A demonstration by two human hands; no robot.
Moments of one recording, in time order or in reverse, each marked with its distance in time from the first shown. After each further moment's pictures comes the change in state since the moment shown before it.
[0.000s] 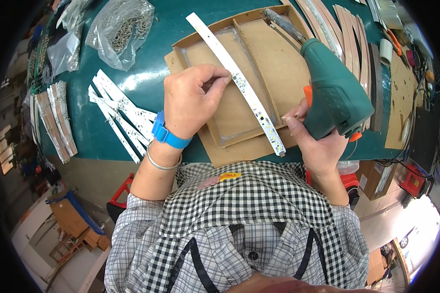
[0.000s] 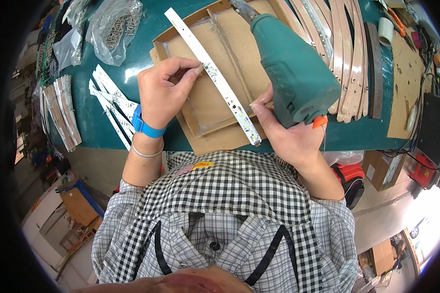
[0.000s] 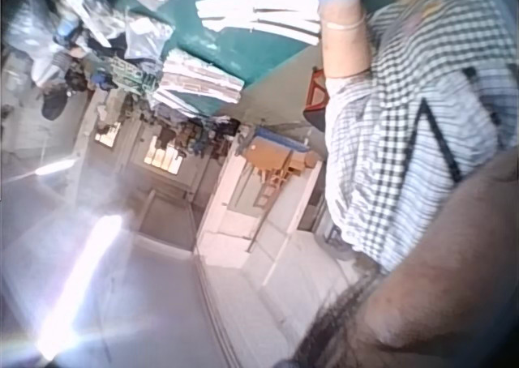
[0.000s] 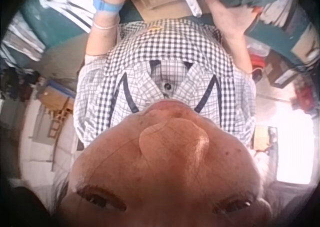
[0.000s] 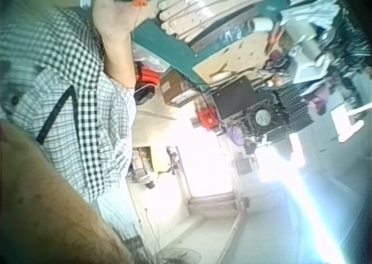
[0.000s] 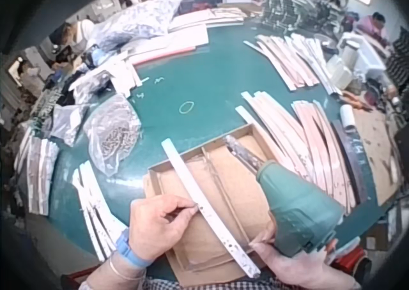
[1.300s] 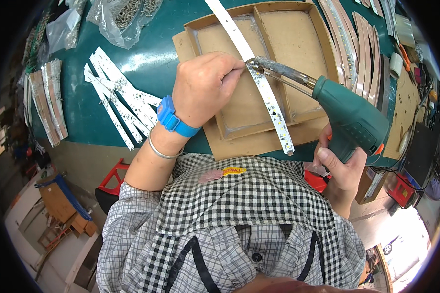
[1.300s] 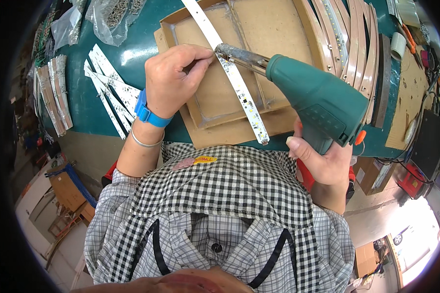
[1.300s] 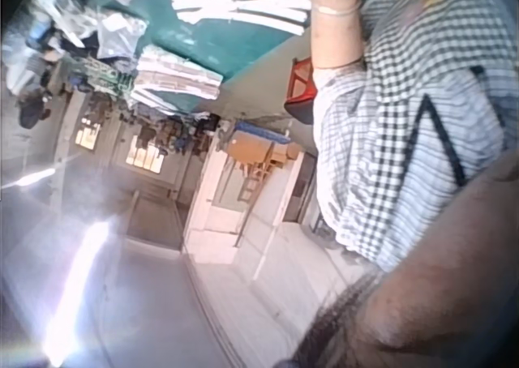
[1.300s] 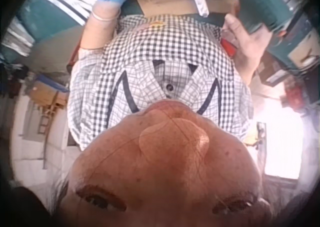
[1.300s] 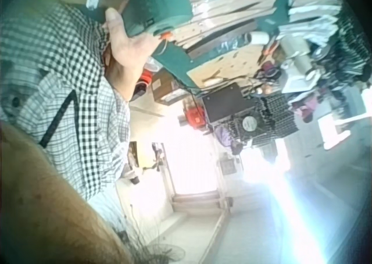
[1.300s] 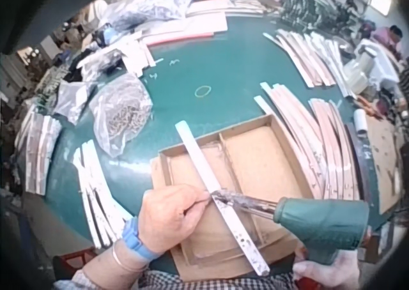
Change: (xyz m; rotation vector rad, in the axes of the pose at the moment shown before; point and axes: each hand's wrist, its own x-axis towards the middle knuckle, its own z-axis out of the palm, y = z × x) left_hand -0.004 -0.019 0.008 0.079 0.114 0.282; right_hand -0.021 -0.024 -0.042 0.023 -0.105 0.330
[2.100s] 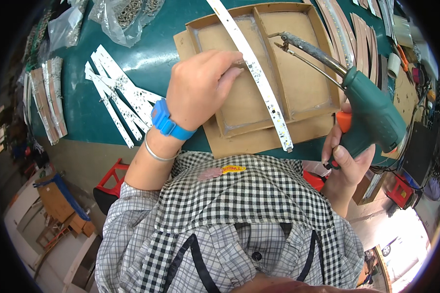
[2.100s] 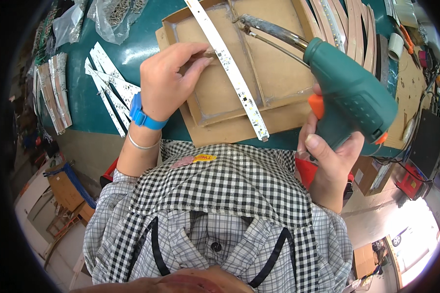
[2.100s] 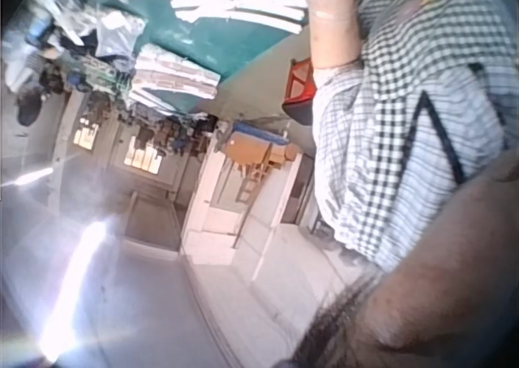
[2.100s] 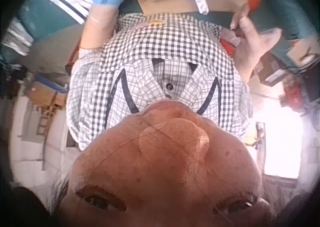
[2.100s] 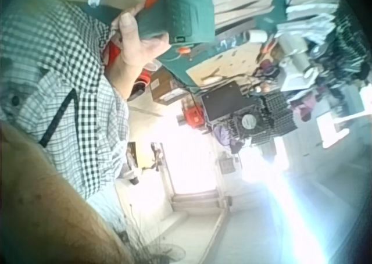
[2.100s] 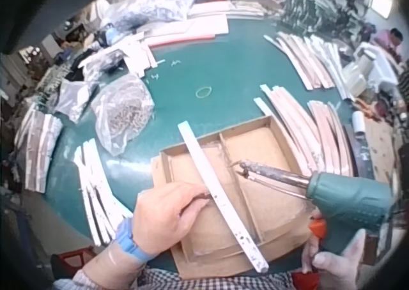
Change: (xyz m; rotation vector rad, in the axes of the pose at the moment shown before) left_hand 0.002 0.008 -0.012 0.056 -0.010 -0.010; right_hand 0.013 0.000 0.007 0.173 0.130 -0.260
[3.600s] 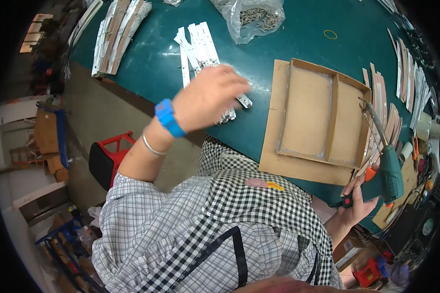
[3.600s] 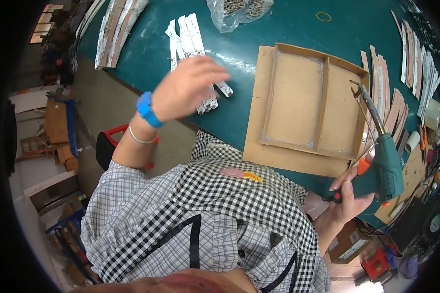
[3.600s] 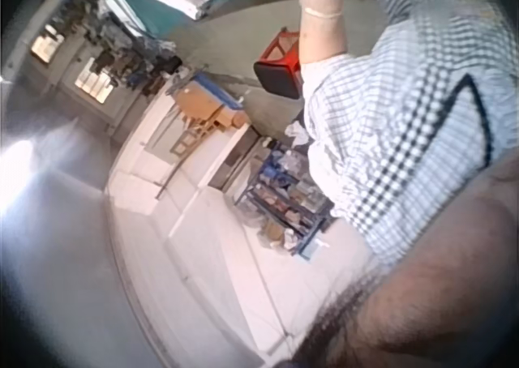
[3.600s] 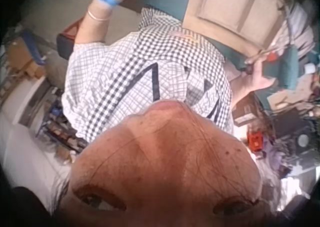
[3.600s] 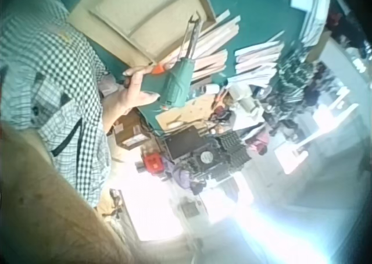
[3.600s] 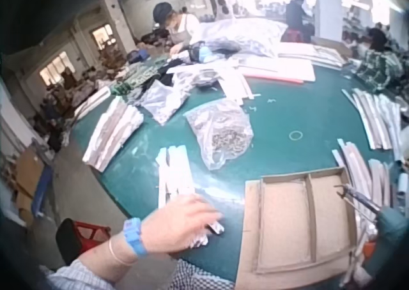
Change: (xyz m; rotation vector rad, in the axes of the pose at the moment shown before) left_hand -0.073 -0.055 -0.118 0.212 -0.240 0.047; right_hand 0.008 0.018 -0.006 0.023 -0.089 -0.110
